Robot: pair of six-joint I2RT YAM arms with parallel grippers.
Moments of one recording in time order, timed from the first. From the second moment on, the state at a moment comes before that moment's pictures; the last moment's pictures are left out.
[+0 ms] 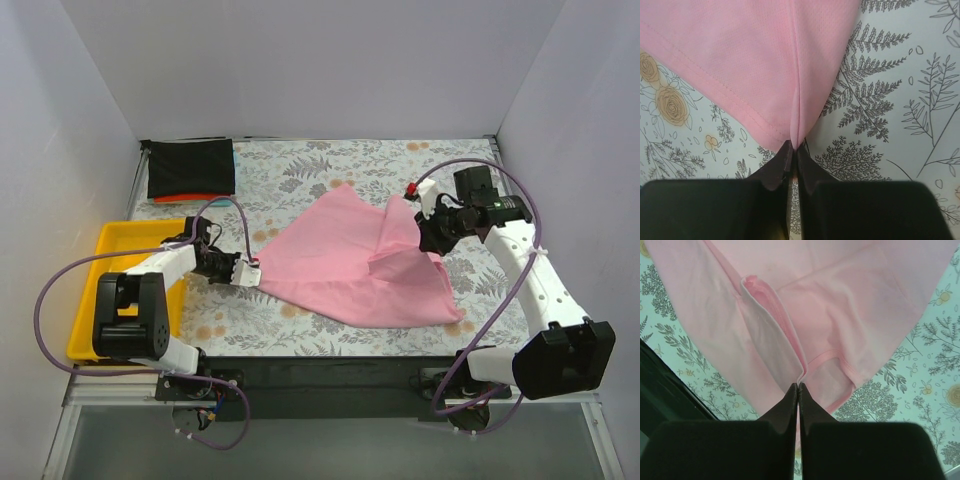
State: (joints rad) left arm -0.02 1.49 0.73 -0.57 0.58 1.78; right arm 0.20 1.27 1.20 -1.01 -0.46 -0.58
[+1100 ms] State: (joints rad) left arm -0.02 0.81 1.61 -0.45 0.60 0.44; right arm 0.06 0.86 2.09 -0.70 -0.14 -0.53
